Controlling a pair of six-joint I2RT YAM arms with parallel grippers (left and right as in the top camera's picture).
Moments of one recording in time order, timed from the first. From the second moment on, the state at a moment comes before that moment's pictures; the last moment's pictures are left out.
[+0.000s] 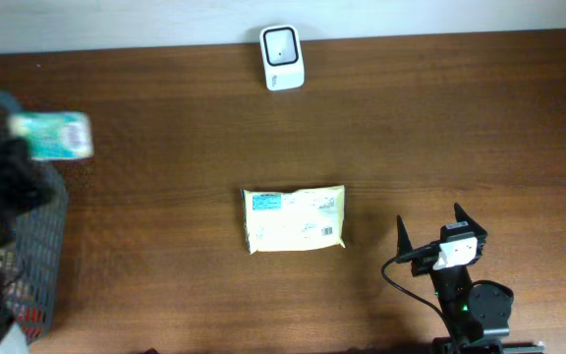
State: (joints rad) left arm 0.44 1.14 1.75 -1.15 0.34 -0.14; right arm 0.00 0.02 0.01 -0.06 -0.12 -0.13
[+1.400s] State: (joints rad) left arm 0.87 1.51 1.28 -0.91 -0.23 -0.11; right arm 0.00 0.02 0.01 -0.06 -0.12 -0.13
